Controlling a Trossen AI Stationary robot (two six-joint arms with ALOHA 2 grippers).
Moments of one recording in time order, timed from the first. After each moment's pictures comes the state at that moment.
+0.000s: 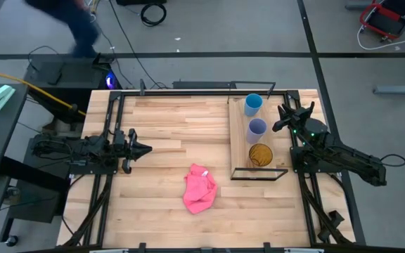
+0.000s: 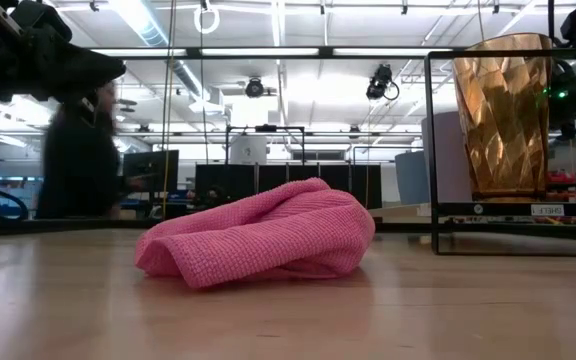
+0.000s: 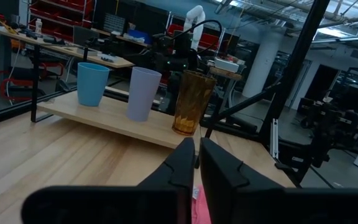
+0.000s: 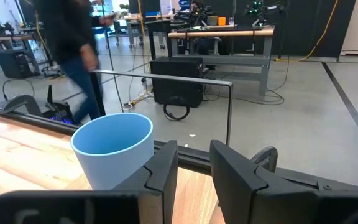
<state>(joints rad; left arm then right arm) -0.19 0.01 0.01 0.09 -0.26 -0.27 -0.45 0.00 0.11 -0.24 0.67 0.15</state>
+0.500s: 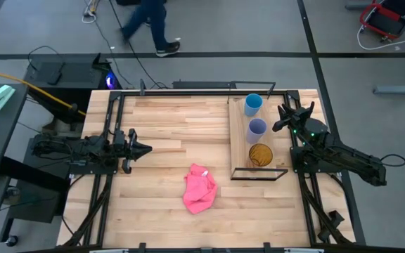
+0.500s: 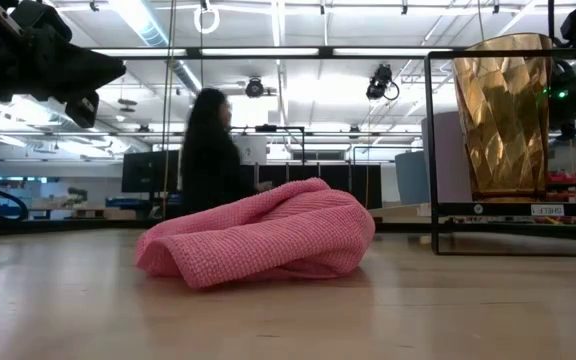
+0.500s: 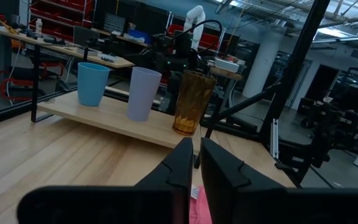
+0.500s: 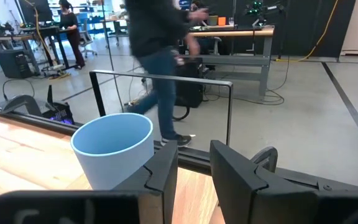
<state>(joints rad) -0.19 0.01 0.01 0.09 -0.26 -0.27 -0.45 0.00 0.11 -0.24 0.67 0.15</state>
